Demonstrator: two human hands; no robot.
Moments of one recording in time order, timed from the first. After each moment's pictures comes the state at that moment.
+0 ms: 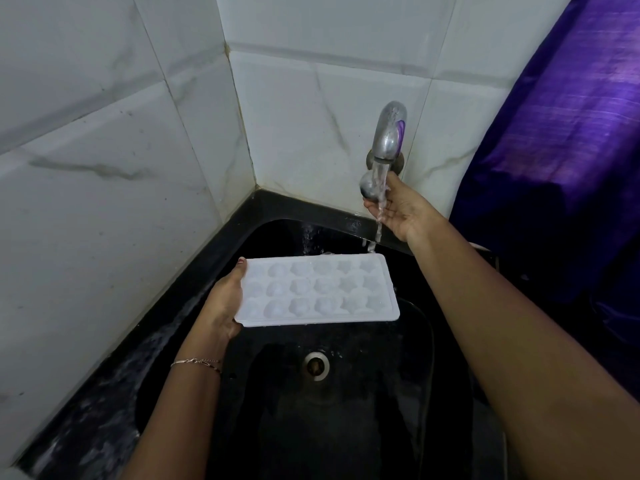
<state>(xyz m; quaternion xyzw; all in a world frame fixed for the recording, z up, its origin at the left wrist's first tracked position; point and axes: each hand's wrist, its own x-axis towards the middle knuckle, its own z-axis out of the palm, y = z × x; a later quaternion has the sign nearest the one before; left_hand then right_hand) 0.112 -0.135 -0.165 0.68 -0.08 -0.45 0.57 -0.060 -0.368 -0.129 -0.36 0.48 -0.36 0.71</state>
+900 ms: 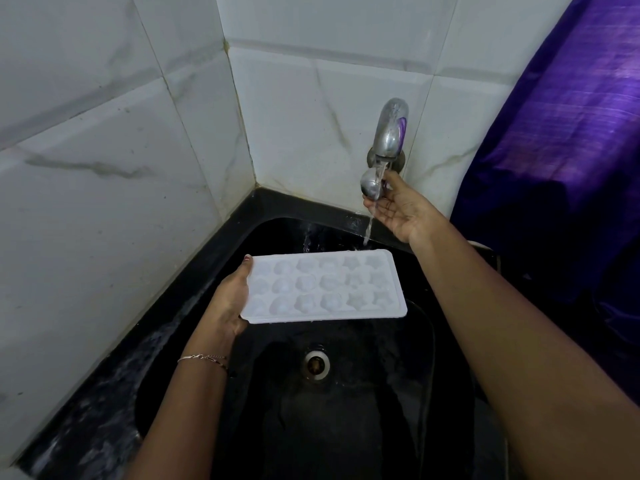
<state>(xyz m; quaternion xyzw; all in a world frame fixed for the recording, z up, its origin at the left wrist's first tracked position) 0.114 -0.144 -0.175 0.67 -0.09 -0.47 0.57 -0.063 -0.361 -0.127 -0.35 0.47 -0.36 0.73</state>
